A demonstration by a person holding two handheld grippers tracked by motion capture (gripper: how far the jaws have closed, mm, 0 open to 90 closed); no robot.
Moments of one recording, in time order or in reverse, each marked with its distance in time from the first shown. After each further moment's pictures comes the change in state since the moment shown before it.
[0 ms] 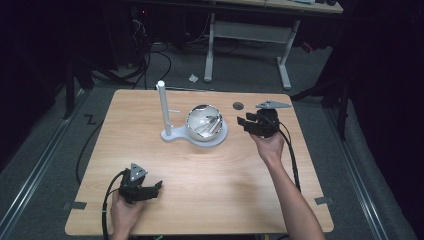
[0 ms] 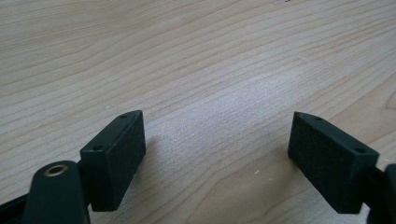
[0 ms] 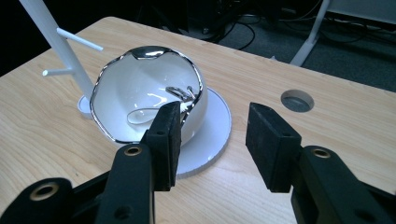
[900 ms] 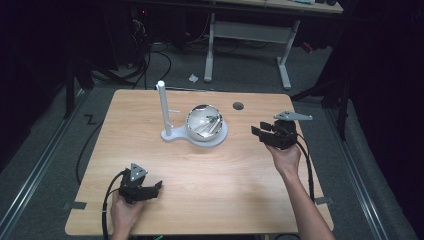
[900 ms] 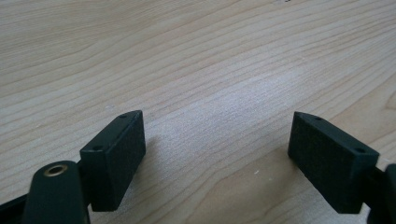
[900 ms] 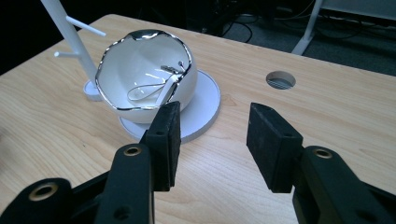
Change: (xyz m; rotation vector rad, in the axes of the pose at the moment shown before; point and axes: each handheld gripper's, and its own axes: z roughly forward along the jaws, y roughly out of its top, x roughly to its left) left arm 0.000 0.000 0.000 0.000 0.001 0.000; right arm -0.014 -0.029 -0.048 -0.013 0.006 0.030
